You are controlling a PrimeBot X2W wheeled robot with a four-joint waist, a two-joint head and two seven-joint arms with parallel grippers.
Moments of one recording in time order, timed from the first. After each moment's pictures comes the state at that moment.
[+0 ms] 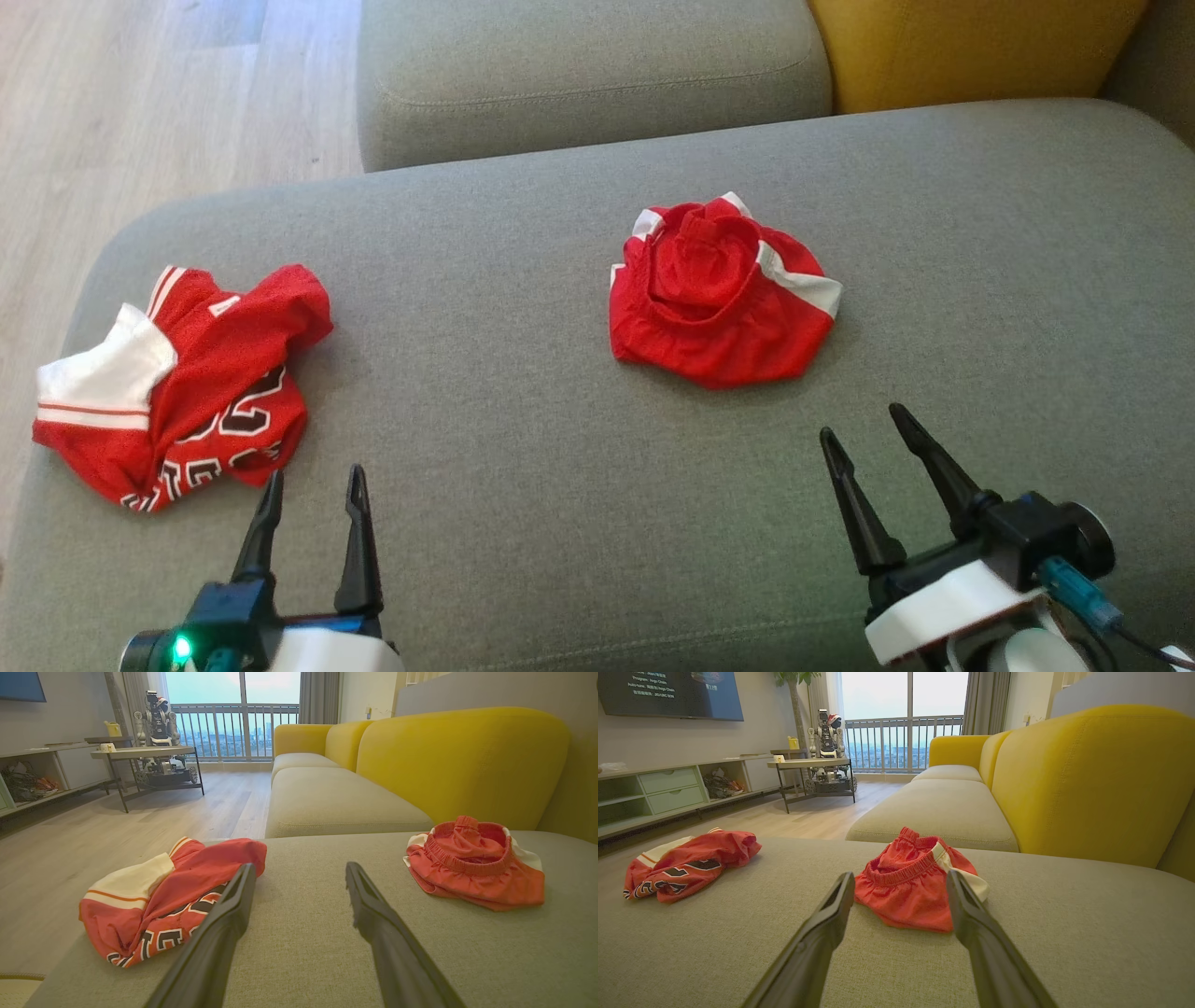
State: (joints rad) left arm 0.21 0.06 -0.15 -0.02 -0.09 0.12 -0.26; right arm 0.06 -0.05 0.07 0.10 0.05 0.13 -0.25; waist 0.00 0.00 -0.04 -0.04
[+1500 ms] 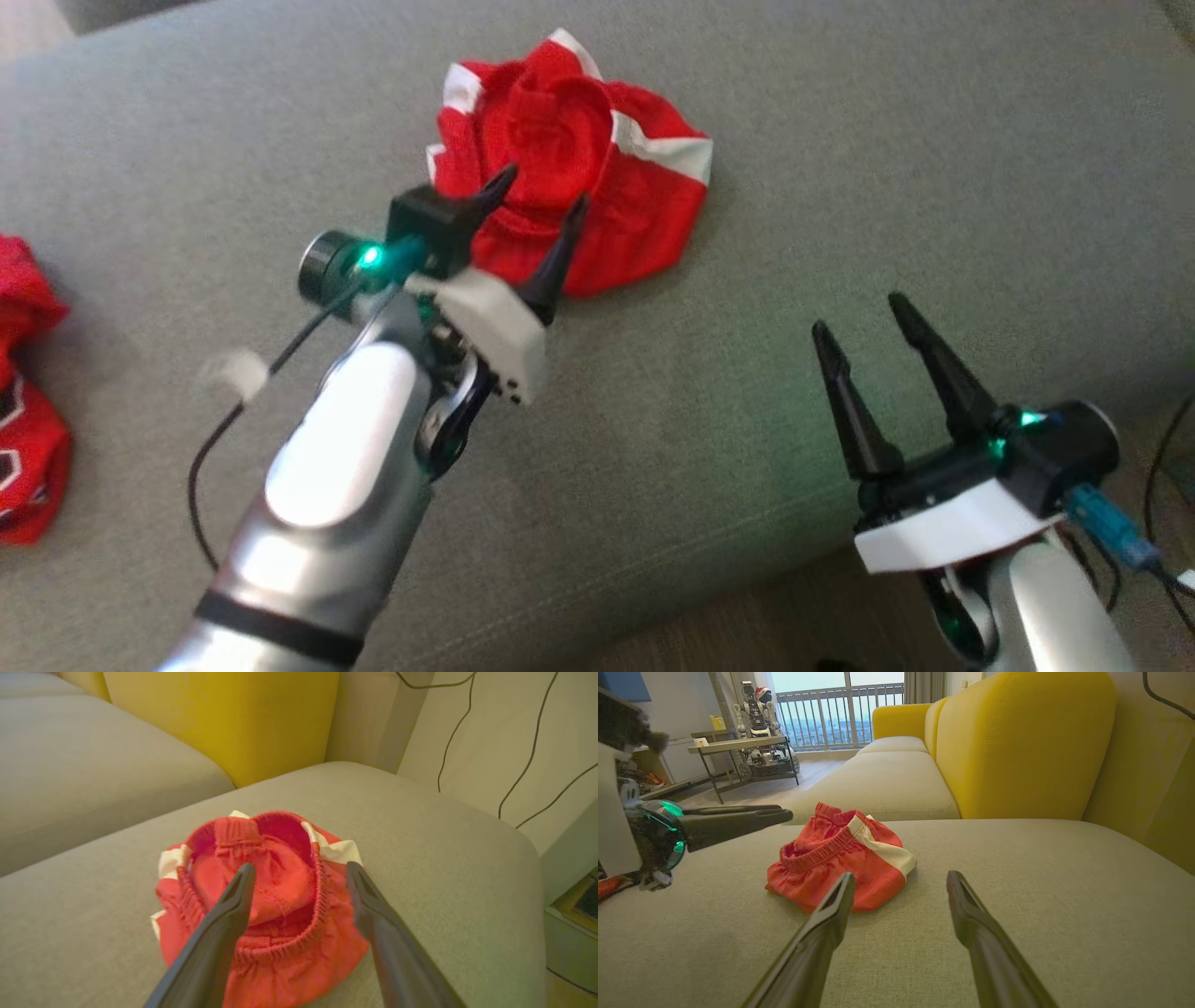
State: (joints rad) left arm -0.59 0.05 -0.49 0.46 -0.24 -0.11 -0.03; right arm -0.07 -0.05 0.10 0.01 0.10 0.13 -0.25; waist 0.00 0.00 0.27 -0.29
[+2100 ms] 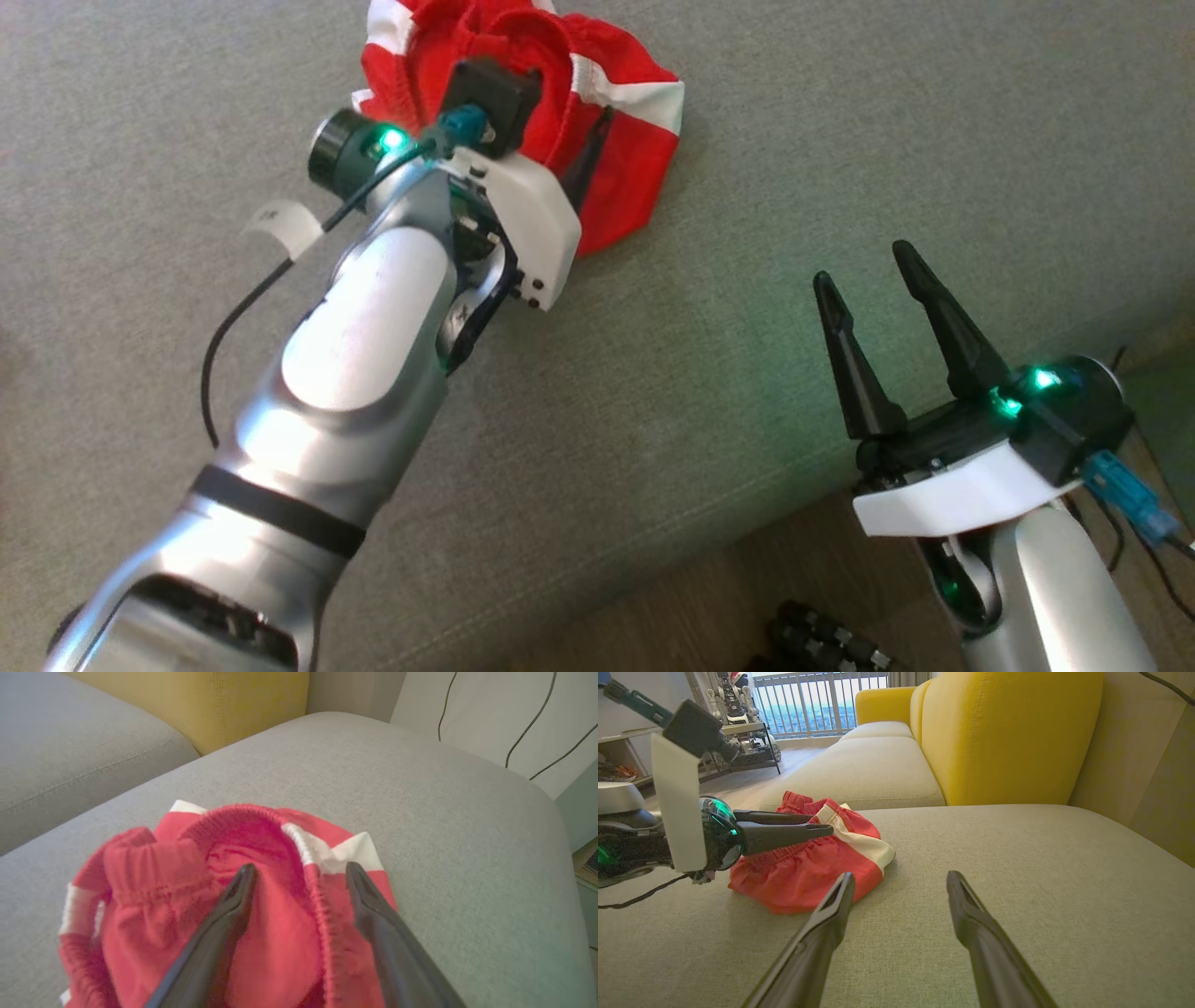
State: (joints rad) left arm -0.86 0.05 -0.64 0.64 -0.28 -0.06 0.06; right arm -0.14 -0.05 0.11 -0.01 0.14 0.13 -0.25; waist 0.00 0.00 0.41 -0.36
